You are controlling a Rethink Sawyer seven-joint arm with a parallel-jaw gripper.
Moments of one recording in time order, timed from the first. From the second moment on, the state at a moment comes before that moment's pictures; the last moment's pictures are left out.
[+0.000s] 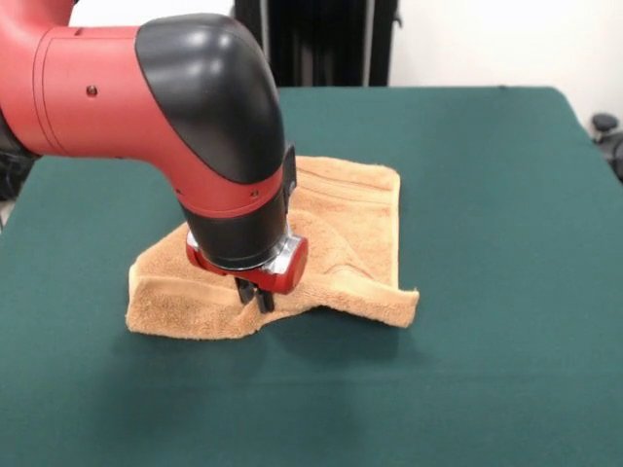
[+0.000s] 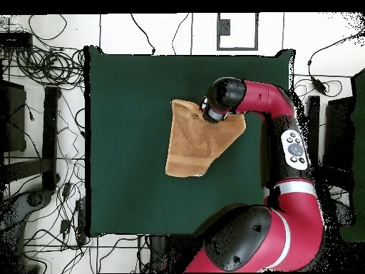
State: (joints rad) arm -0.48 -0.20 0.43 0.94 -0.49 1.10 2.08
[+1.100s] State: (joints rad) arm -0.45 -0.20 0.40 0.92 -0.49 1.19 2.08
